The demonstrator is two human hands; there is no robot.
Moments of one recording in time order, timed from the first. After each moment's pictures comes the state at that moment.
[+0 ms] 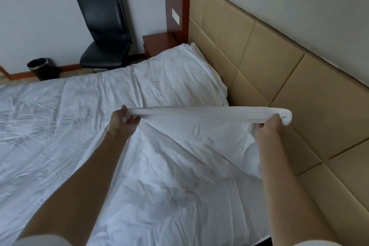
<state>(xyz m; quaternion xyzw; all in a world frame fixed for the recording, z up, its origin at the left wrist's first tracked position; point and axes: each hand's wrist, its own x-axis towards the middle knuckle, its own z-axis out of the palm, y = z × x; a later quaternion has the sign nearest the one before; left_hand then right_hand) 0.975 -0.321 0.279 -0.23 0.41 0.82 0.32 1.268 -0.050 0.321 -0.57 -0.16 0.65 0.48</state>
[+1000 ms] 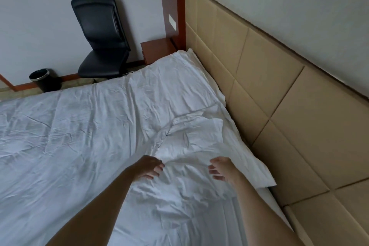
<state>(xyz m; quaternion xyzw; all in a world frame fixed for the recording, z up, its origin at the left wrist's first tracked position) 1.027 -0.231 0.205 0.13 0.79 0.32 0.51 1.231 -0.012 0.177 -0.51 -0.56 0.65 -0.05</state>
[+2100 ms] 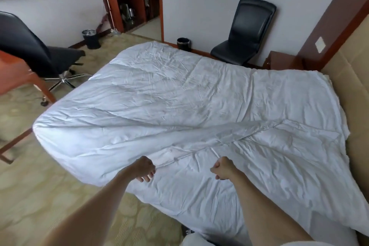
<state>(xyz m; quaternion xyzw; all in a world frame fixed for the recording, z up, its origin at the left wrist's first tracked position) 1.235 -0.773 0.186 -0.12 0.85 0.35 0.38 1.246 -0.460 0.193 -0.18 -0.88 0.33 -0.29</state>
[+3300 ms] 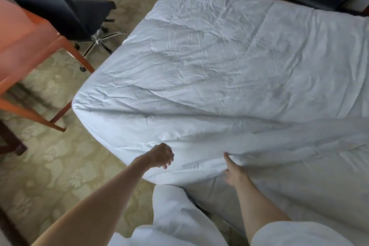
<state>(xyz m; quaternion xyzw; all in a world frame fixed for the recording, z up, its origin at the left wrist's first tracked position) 1.065 -0.991 0.058 -0.14 0.85 0.30 0.41 1.072 -0.708 -0.080 -0.50 -0.52 0.61 -0.32</state>
